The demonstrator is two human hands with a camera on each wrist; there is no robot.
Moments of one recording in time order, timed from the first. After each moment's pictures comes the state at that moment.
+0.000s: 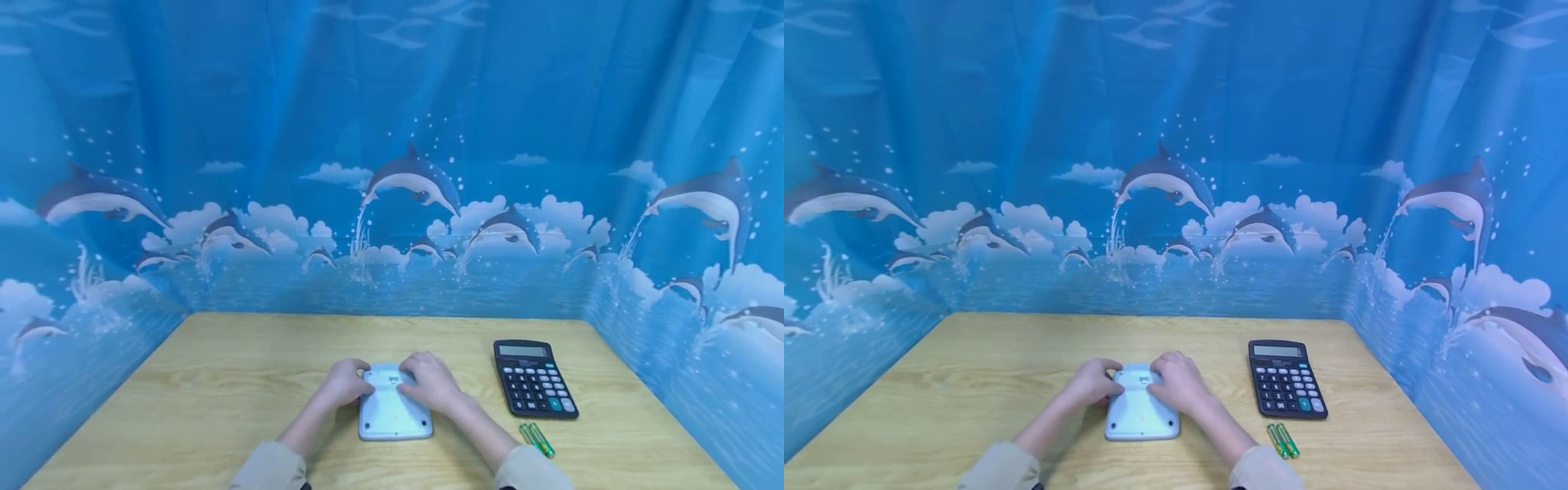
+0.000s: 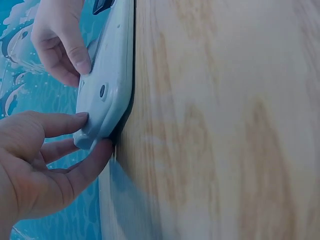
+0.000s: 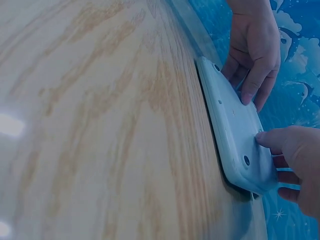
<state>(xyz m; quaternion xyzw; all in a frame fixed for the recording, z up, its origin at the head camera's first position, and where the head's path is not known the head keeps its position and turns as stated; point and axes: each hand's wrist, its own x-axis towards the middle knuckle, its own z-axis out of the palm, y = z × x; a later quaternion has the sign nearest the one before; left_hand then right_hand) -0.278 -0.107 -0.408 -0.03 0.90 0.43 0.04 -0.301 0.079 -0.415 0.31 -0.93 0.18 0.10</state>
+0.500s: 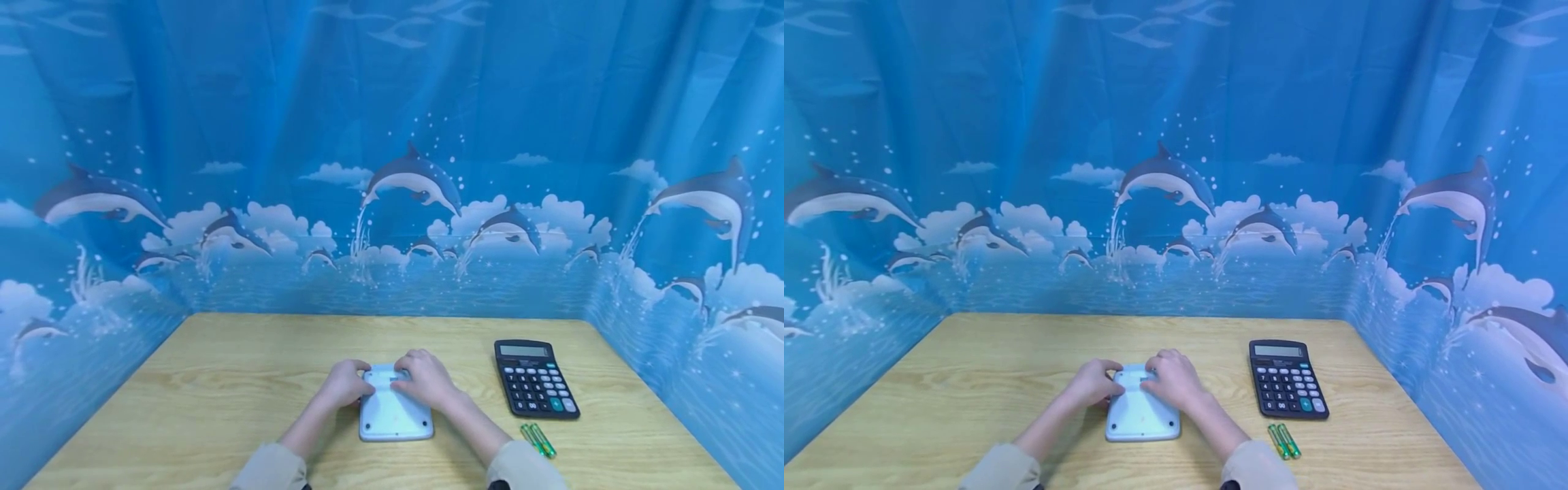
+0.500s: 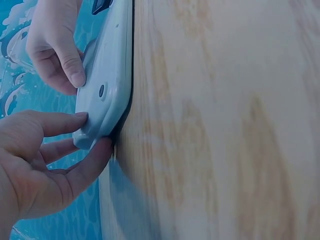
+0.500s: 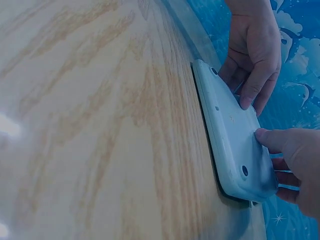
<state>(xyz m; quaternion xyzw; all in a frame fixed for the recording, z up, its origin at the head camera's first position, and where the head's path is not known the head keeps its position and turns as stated) -0.279 -0.106 -0.412 -0.05 0.90 0.44 0.04 -0.306 0.070 -0.413 0.32 -0.92 0.18 0.11</state>
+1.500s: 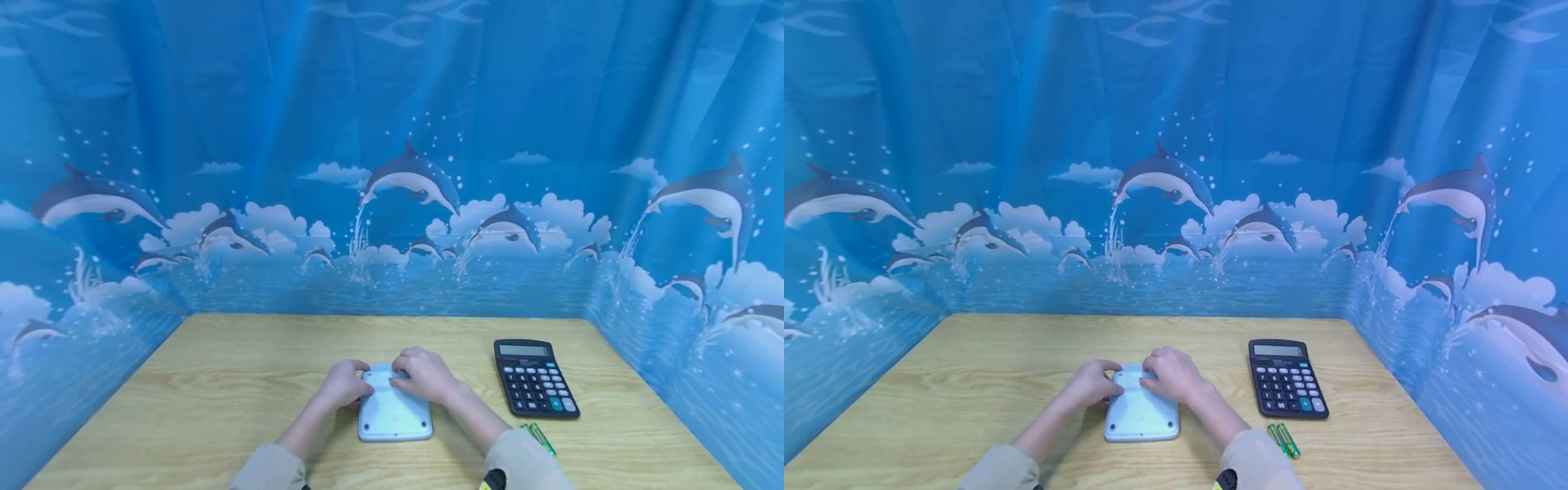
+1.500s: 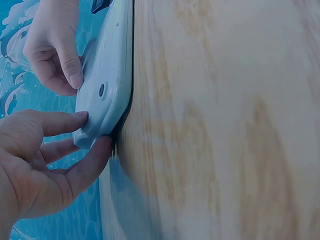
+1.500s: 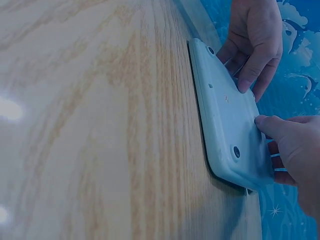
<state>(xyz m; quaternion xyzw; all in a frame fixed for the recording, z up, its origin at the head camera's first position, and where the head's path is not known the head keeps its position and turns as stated) -0.279 -0.103 -0.408 -0.08 0.89 0.44 0.05 -0.319 0.074 -0.410 0.41 -0.89 0.12 0.13</state>
